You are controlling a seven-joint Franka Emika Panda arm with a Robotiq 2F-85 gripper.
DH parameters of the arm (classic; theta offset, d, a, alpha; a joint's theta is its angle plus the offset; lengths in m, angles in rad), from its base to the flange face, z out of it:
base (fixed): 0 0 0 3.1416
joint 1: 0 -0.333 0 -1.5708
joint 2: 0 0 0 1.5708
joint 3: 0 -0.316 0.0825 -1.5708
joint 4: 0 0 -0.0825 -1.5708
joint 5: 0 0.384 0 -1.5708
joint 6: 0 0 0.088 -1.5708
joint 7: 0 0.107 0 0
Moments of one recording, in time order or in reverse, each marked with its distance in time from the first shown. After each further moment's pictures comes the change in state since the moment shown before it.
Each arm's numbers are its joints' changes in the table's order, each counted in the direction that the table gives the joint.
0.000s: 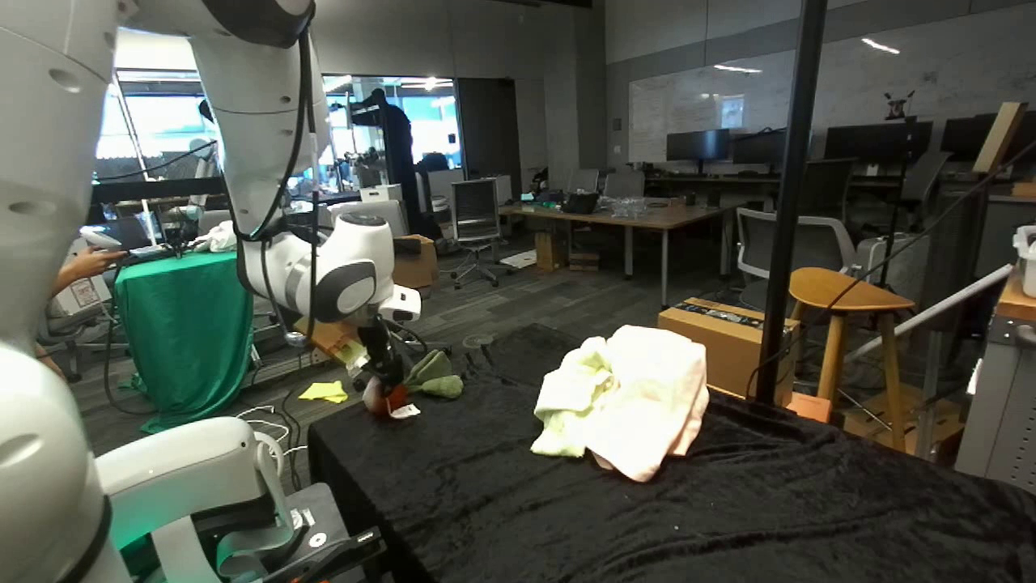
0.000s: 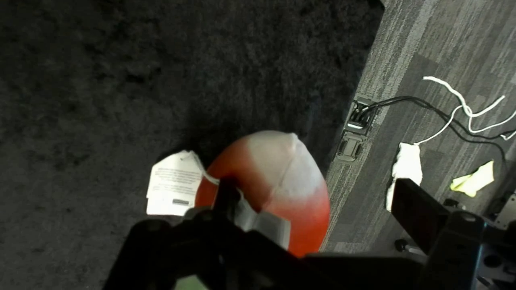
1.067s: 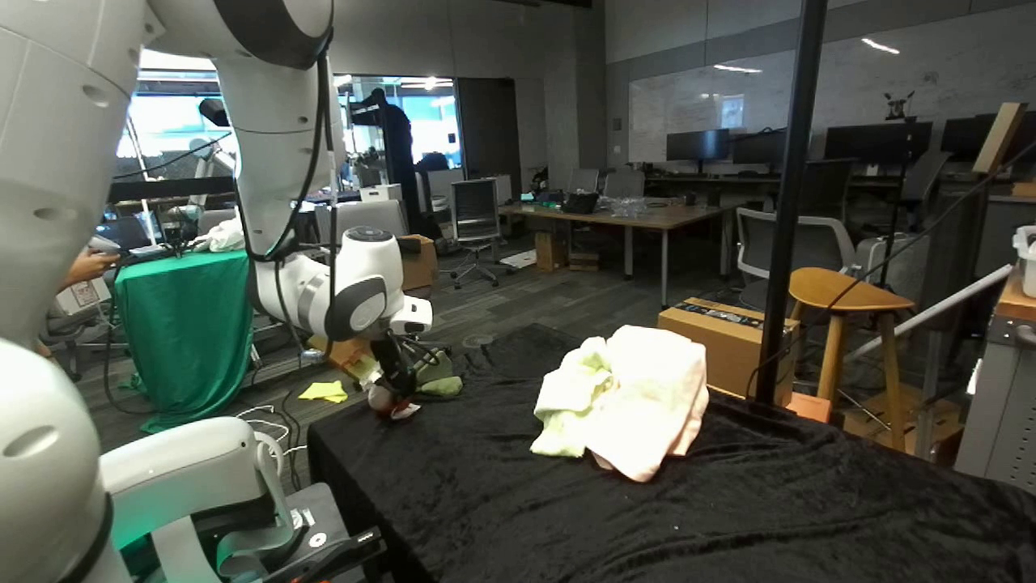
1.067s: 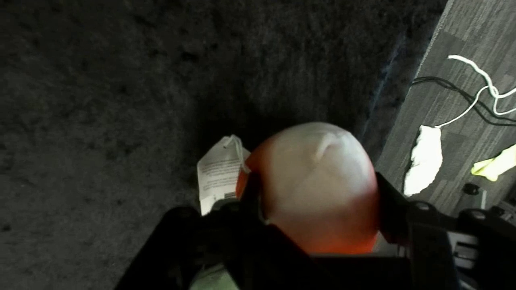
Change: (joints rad) arm -0.043 -0.059 0.083 0.002 -0.066 -0.100 0.035
